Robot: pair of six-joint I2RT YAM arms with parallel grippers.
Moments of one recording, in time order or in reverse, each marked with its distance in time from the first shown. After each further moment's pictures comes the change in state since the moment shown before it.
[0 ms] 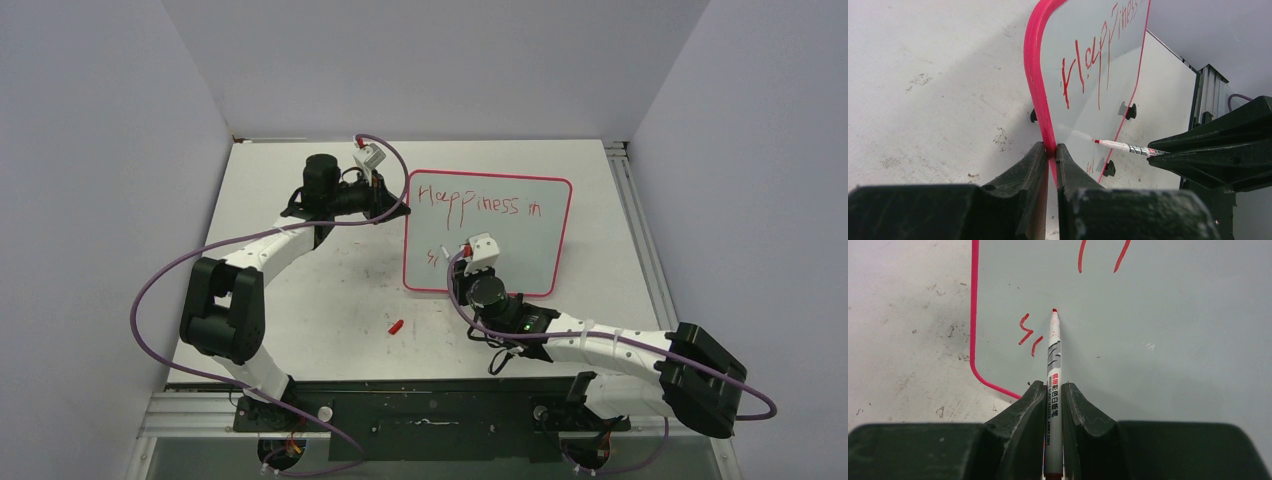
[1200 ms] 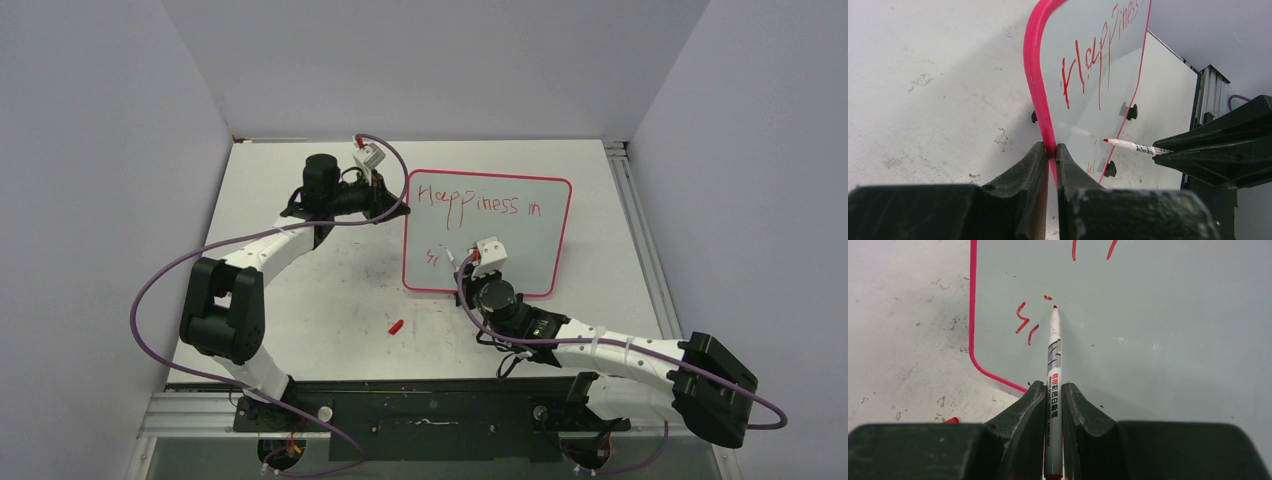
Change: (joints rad) left arm 0.000 0.000 0.000 0.000 -0.005 0.002; right arm -0.005 -0.065 -0.051 -0.012 -0.035 0.009
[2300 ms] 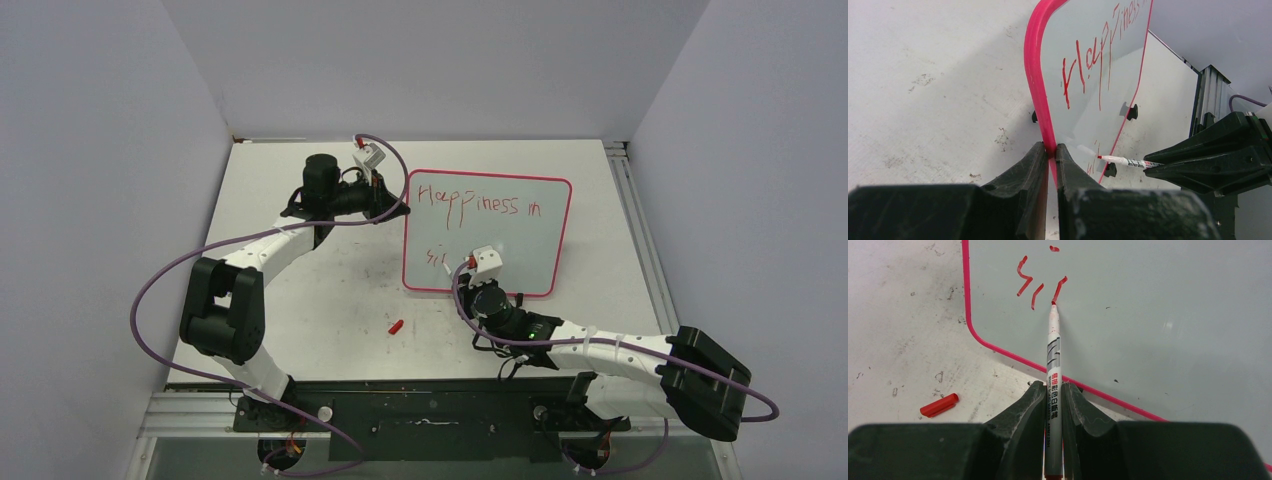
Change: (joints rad) left arm 0.000 0.000 0.000 0.000 -0.001 0.000; right arm 0.013 0.039 -0.038 -0.011 -0.028 0.074
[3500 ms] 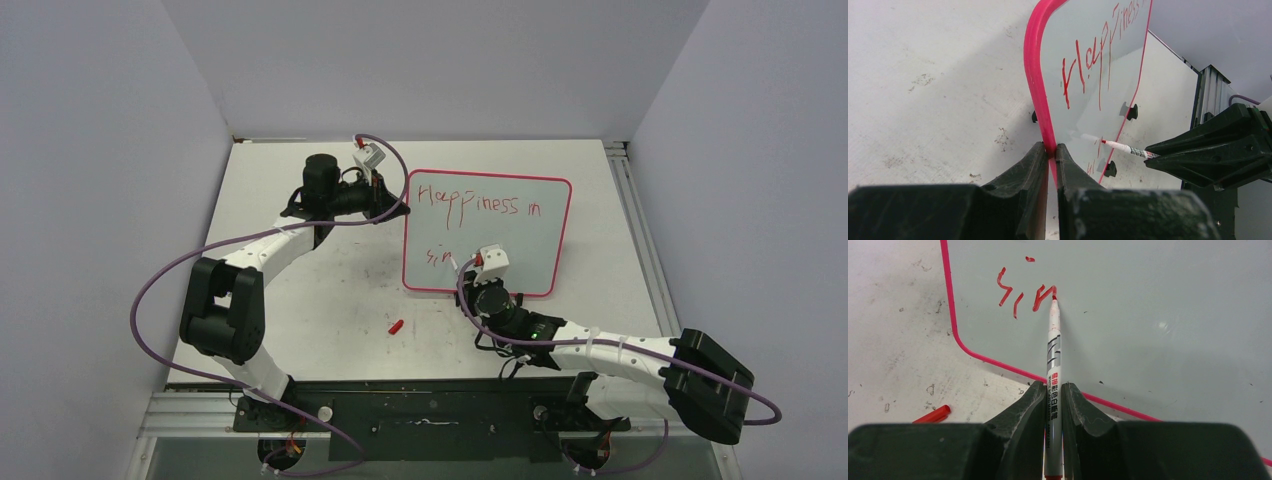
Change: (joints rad) left arm 0.000 0.000 0.000 0.000 0.000 0.000; right arm -0.010 -0.019 -0.009 -0.003 0.049 0.029
